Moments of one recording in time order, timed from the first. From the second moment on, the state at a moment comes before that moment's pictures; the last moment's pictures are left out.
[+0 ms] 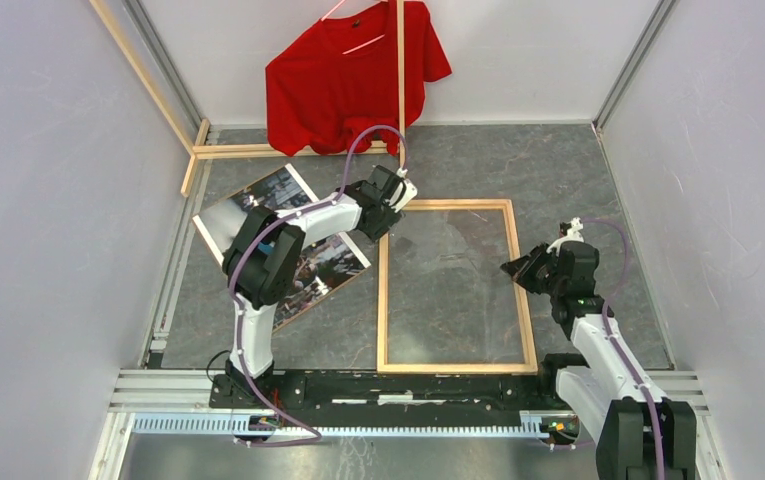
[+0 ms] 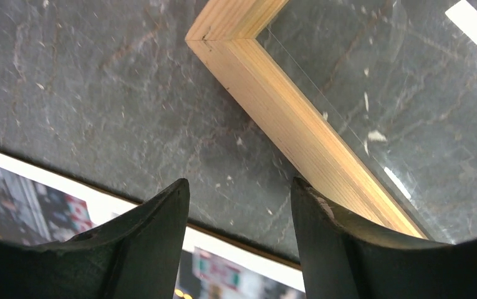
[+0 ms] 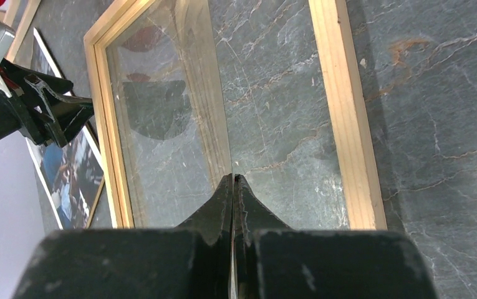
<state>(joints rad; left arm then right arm) -0.63 2.02 1.39 -0.41 -0.25 0.33 -0.03 0.86 0.31 -0.05 -0.33 0.66</state>
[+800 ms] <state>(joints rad) -0.51 1.89 1.36 -0.49 -0.19 0.27 0.08 0.76 0.39 0.06 -0.34 0.76</state>
